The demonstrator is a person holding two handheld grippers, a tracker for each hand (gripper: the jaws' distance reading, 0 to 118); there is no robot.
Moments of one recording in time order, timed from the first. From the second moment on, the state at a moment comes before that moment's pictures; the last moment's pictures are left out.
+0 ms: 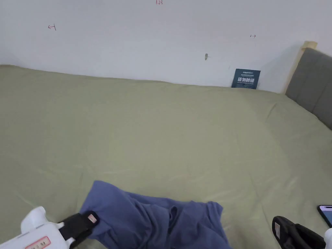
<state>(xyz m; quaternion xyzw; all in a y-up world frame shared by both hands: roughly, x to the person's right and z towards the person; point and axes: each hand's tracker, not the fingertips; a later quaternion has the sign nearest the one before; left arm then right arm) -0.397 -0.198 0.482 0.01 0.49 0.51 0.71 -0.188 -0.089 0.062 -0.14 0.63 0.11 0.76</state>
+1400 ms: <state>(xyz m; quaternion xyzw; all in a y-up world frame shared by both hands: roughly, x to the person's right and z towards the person) -0.413 -0.239 0.268 -0.10 0.24 0.53 0.81 -0.170 -0.092 0.052 -0.17 0.63 0.07 0.75</state>
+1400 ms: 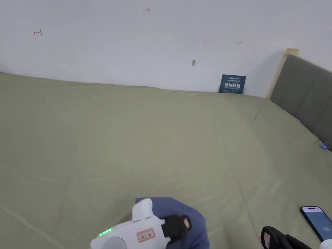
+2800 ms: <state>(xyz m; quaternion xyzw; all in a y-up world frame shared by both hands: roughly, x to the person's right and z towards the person) -0.429 -0.258 0.363 -0.13 0.30 0.56 0.76 -0.379 -0.275 -0.002 -0.57 0.72 -0.03 0.39</state>
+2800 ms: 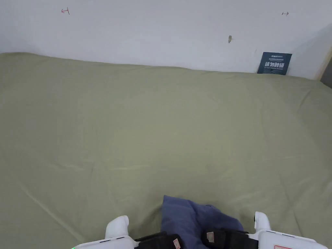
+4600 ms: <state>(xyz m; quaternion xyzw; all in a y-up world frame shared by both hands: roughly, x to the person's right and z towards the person) -0.442 -0.129 0.790 -0.08 0.68 0.38 0.63 -0.301 -0.182 0.035 -0.37 0.74 0.06 0.55</state>
